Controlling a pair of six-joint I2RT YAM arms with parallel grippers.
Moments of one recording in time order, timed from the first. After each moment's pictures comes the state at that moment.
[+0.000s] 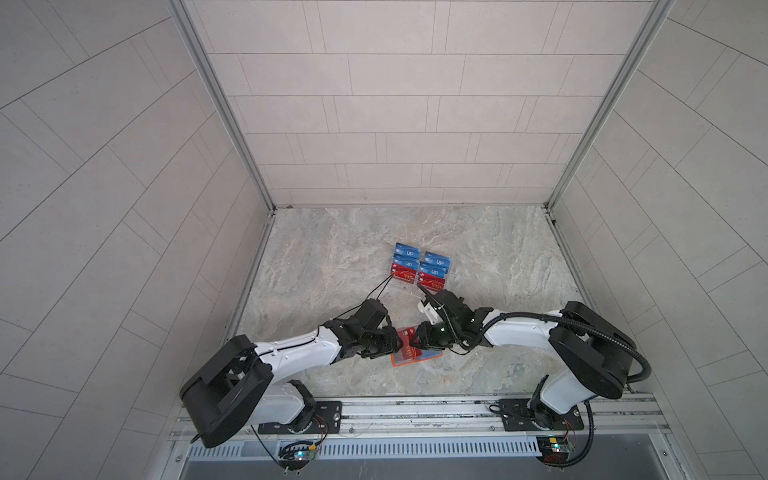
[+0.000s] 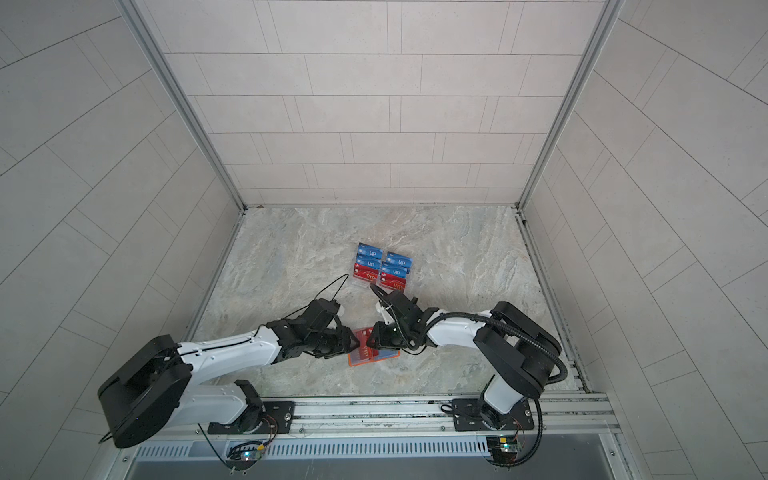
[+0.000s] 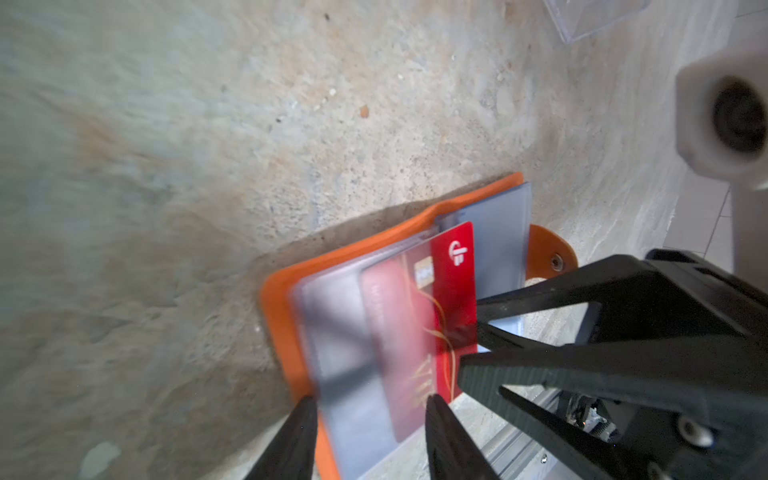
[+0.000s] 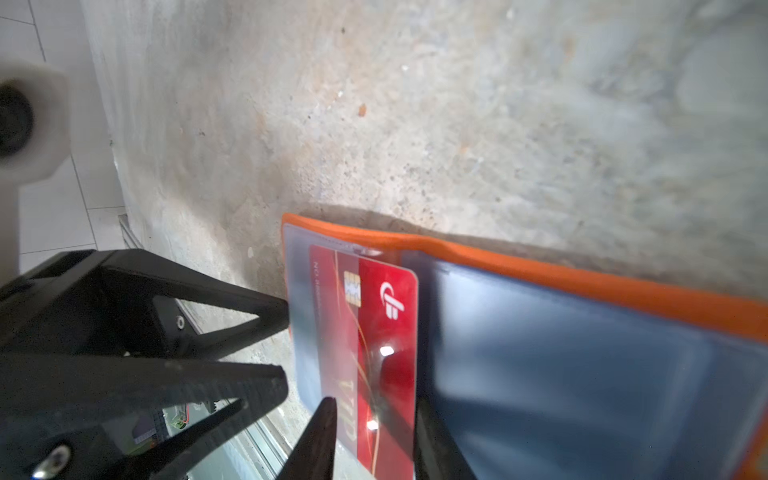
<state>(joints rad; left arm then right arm) -0.78 1.29 0.48 -0.18 0.28 -0.92 0.80 1.58 0.68 -0.05 -0.43 0.83</state>
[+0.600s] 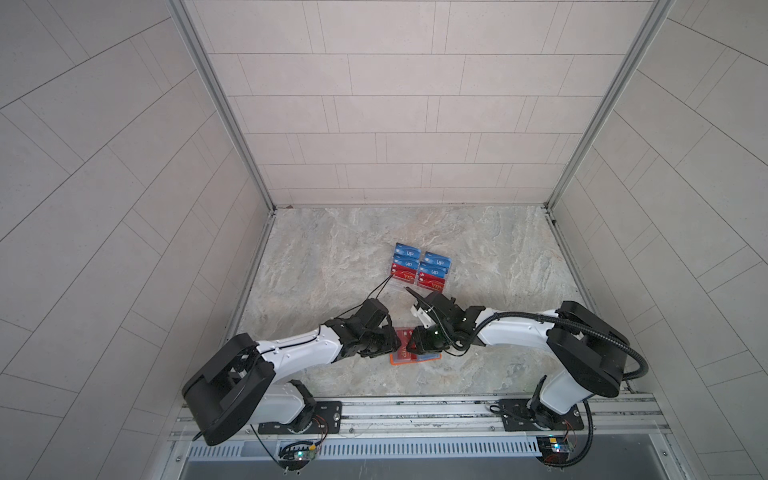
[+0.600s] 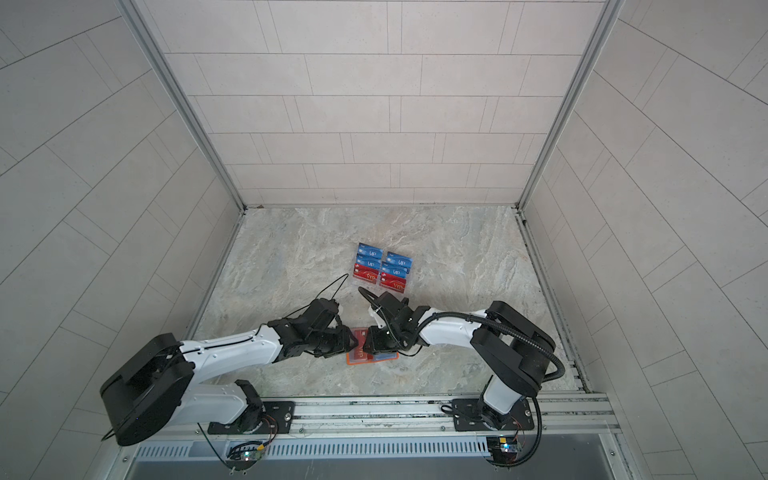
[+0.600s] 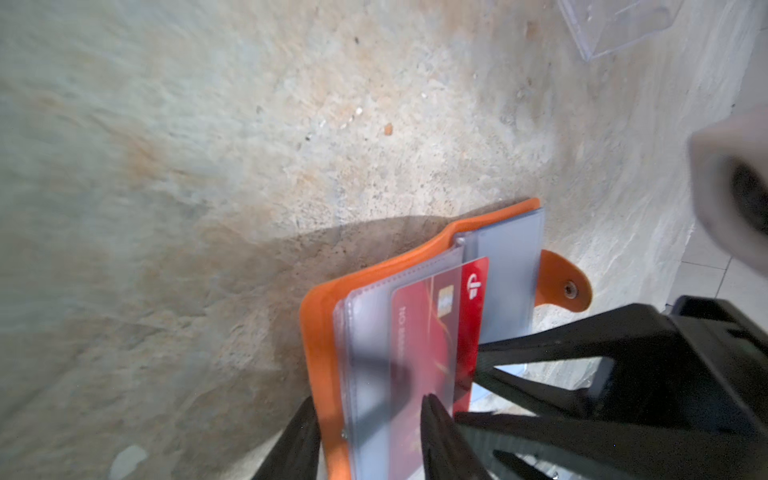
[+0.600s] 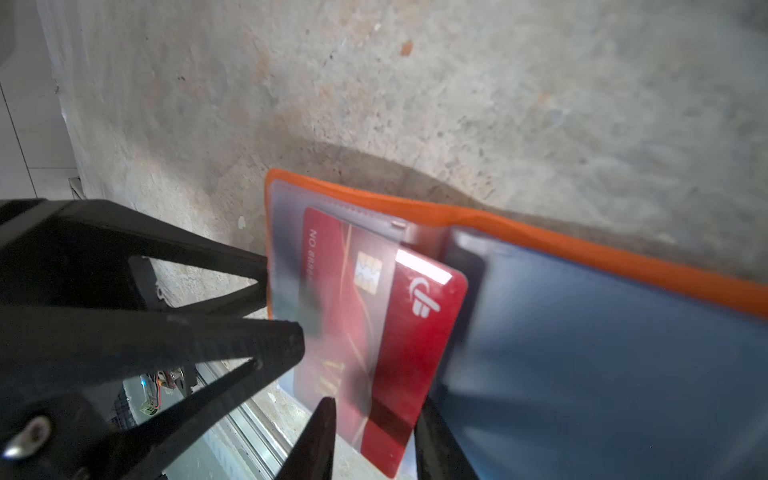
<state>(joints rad) -0.78 1.31 0.49 -0.17 0.26 -0.93 0.87 1.62 0.77 -0.17 -0.40 0.79</state>
